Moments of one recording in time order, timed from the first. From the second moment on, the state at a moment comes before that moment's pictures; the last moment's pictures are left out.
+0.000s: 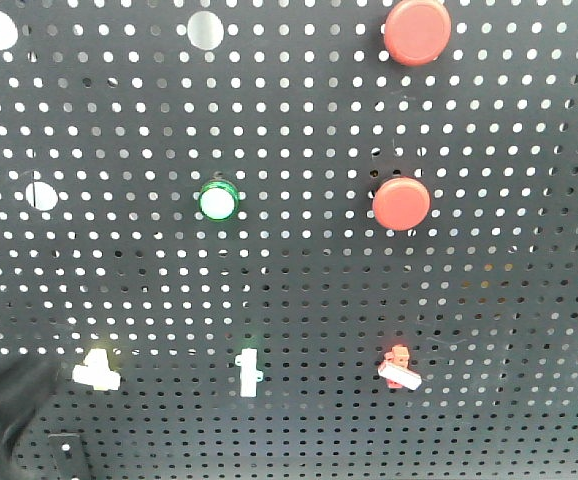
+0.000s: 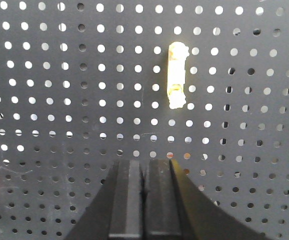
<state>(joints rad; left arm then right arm) -0.27 1.02 -0.45 0.26 -0.50 -0.18 0.05 0.51 -0.43 -0.18 -0.08 0.15</state>
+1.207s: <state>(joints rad) -0.27 1.14 -0.48 0.26 -0.55 -0.20 0.05 0.51 -0.43 -0.18 -0.07 0.15</state>
